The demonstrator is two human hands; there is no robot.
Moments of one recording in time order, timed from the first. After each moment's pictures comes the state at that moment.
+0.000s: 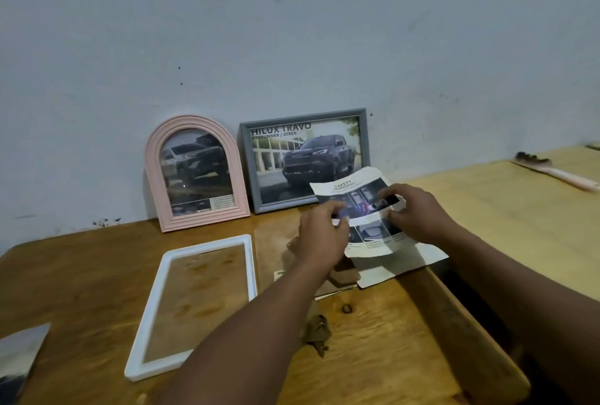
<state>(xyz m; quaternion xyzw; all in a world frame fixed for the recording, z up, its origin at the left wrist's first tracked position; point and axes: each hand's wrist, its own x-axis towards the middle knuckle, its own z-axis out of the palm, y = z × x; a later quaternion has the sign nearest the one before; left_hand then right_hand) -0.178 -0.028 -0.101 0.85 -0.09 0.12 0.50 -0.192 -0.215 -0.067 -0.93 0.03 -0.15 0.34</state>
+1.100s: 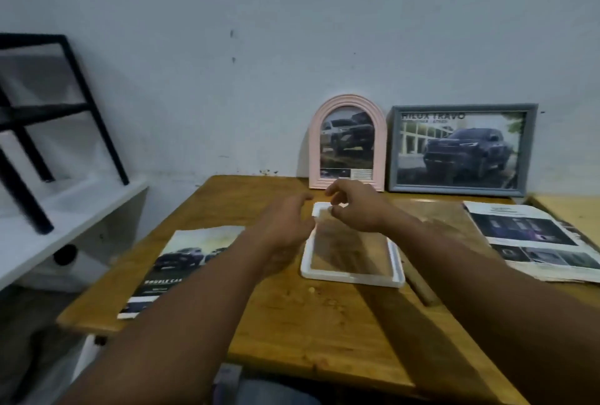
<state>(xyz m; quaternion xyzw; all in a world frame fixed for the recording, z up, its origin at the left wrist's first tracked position) -0.274 0.261 -0.066 0.96 0.02 0.09 0.25 -0.224 0.090 -0.042 -0.91 -0.26 0.00 0.32</state>
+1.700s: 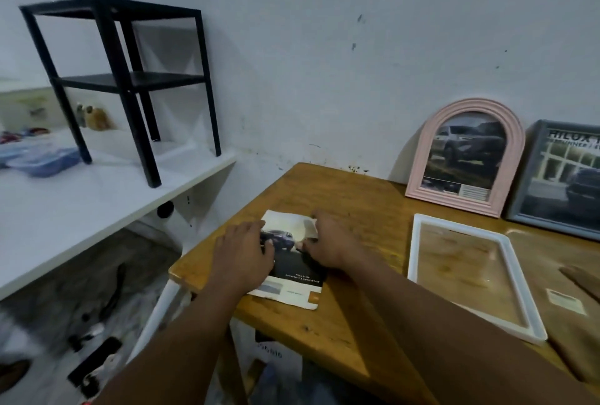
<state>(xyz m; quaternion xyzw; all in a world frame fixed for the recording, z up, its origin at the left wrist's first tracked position) -0.389 0.459 -0.145 0.94 0.25 0.20 0.14 -0.269 0.311 -0.113 -0.91 -0.31 0.09 0.24</state>
